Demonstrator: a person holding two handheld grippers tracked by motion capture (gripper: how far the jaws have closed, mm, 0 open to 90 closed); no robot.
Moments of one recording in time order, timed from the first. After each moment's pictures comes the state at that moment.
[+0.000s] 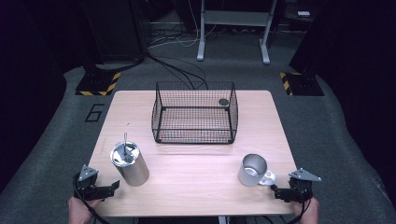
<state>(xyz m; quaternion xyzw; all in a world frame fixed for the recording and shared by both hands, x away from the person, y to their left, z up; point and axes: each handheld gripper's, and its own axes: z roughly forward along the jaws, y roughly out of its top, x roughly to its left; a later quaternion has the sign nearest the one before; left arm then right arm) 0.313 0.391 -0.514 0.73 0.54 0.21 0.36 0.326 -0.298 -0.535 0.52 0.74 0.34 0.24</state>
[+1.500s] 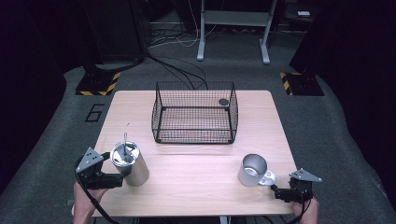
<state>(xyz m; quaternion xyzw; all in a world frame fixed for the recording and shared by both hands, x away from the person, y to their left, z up) 0.316 0.335 -0.416 0.74 0.44 0.23 0.45 0.326 -0.298 -0.535 0.52 0.74 0.34 0.24</state>
